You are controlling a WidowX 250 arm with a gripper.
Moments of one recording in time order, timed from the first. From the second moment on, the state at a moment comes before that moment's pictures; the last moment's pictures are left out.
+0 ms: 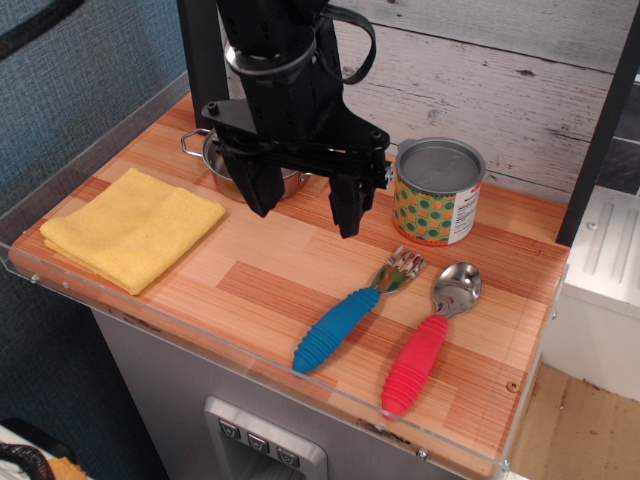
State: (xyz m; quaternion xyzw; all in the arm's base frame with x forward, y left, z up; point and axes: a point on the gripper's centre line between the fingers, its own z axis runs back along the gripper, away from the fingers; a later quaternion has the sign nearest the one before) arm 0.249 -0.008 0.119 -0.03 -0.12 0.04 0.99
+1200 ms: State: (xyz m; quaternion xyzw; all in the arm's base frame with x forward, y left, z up) arm 0.253 0.083 0.075 0.03 -0.09 0.14 0.99
